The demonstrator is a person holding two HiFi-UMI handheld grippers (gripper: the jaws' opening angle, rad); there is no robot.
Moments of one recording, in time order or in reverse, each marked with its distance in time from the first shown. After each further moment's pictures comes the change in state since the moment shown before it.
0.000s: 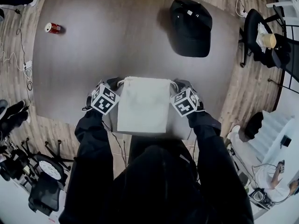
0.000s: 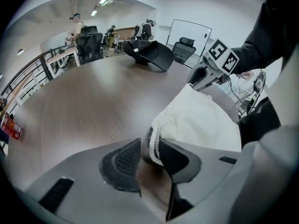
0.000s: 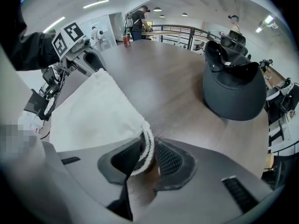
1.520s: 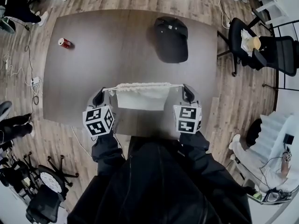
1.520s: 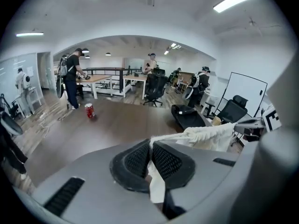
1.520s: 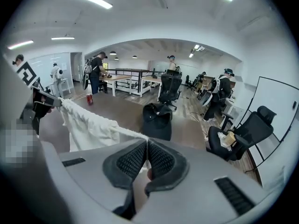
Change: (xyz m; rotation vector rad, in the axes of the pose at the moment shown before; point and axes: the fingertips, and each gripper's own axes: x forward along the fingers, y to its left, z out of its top) left arm -0.198 -0.024 0.064 -0.633 -0.496 0.496; right arm -0.224 -0.032 0.038 0.381 -0.476 -0.490
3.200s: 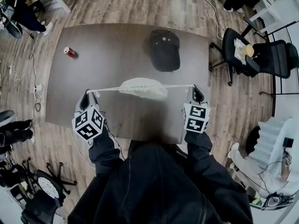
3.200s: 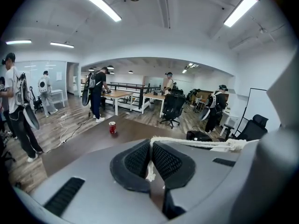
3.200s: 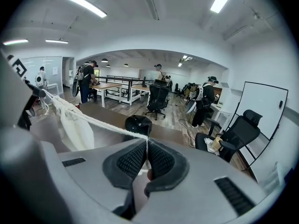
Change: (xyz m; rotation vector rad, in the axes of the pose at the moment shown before) left arm -0.077 0.025 0.067 -0.150 -0.232 0.220; right arm -0.049 -0.083 0.030 0.041 -0.108 -0.125
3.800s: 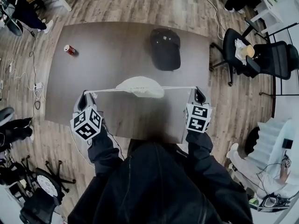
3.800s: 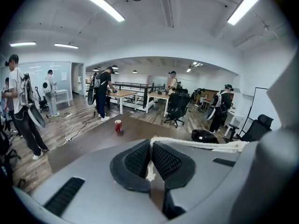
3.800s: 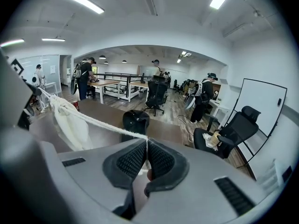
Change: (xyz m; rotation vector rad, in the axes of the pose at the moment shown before) left arm -0.004 0.015 -0.007 -0.013 0.013 0.055; right arm 0.003 -0.012 -0.019 0.014 0.047 -0.011
